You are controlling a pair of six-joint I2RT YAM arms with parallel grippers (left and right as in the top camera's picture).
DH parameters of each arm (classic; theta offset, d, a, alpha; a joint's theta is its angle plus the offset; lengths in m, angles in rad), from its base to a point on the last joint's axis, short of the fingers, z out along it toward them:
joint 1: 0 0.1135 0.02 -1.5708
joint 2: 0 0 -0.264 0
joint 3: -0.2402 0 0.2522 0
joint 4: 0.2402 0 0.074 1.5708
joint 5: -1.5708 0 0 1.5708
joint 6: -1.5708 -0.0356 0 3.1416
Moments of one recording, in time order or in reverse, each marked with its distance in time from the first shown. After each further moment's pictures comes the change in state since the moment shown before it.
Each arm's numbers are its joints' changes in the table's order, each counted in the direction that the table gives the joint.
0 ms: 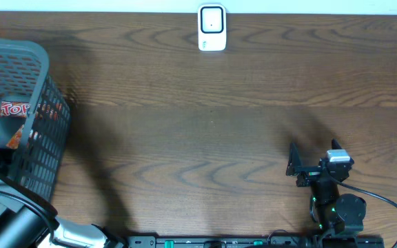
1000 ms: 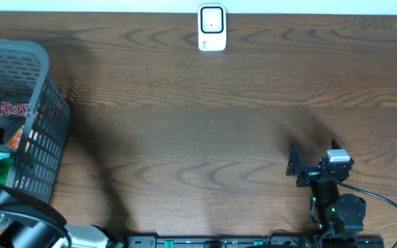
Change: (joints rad) left arm 0.005 -0.080 -0.233 0.186 -0.084 -0.008; right arm 0.000 0.000 0.000 0.000 0.000 0.000
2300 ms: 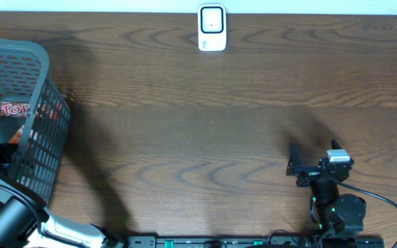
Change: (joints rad) left arm 0.026 0.183 0.147 -0.144 0.016 -0.026; right arm 0.000 0.000 0.000 0.000 0.000 0.000
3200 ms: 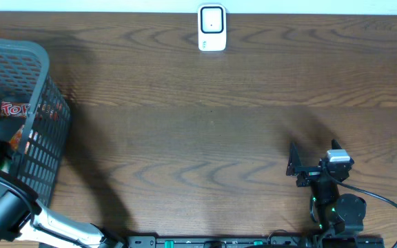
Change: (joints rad) left arm 0.000 0.093 -0.324 0.299 -0.029 -0.019; right arm 0.000 0.000 0.000 0.000 0.000 0.000
